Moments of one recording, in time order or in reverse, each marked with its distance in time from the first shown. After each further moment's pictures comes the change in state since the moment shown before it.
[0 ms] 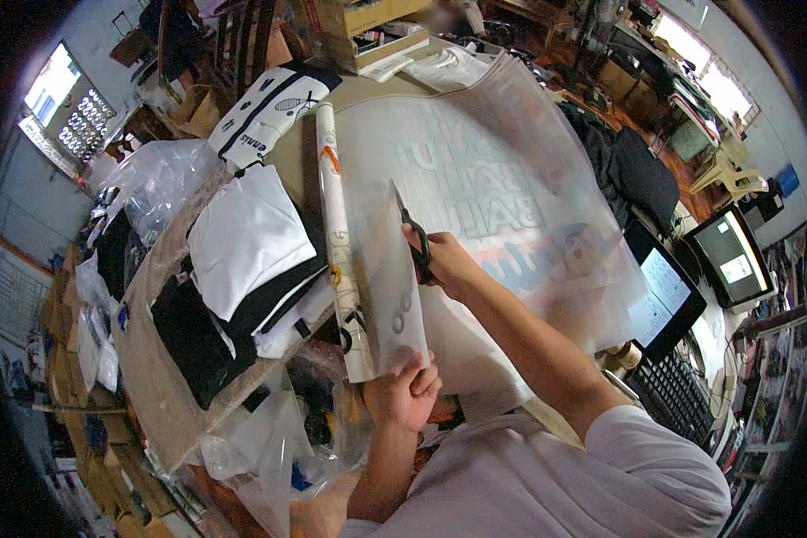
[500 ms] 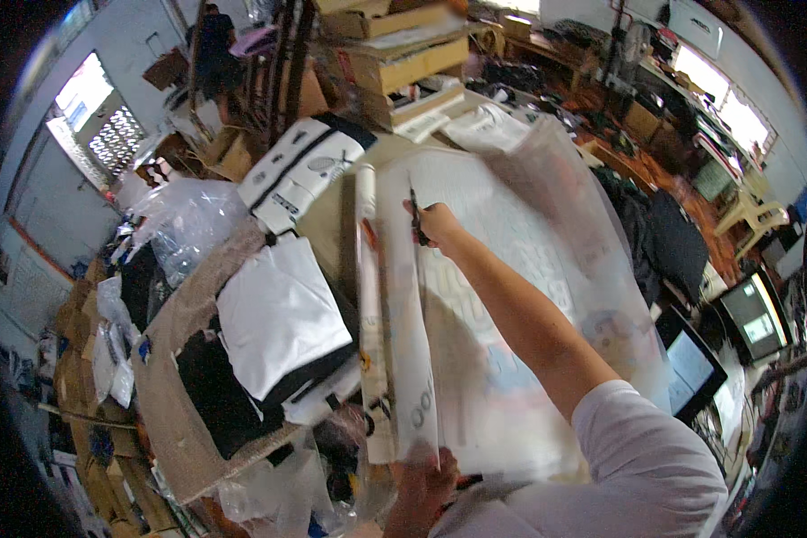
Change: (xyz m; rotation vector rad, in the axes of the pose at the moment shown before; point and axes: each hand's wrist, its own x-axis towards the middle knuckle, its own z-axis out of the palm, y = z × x) left_hand -0.017 0.013 0.025 0.027 0.575 -0.048; right_hand 0.220 -0.086 0.008 -0.333 0.153 -0.167
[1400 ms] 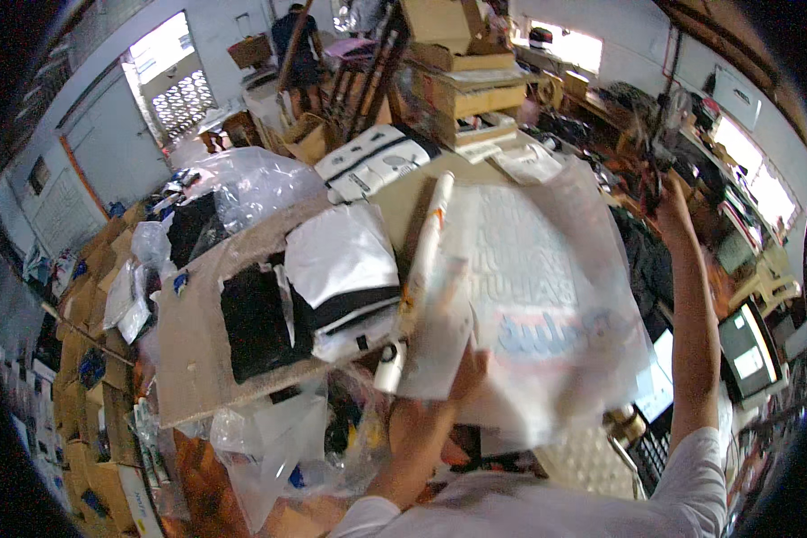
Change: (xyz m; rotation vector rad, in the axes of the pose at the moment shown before) left_hand 0.134 -0.019 0.012 1.502 -0.105 1.663; right_hand -0.234 -0.114 -0.283 -0.024 0.267 -0.632
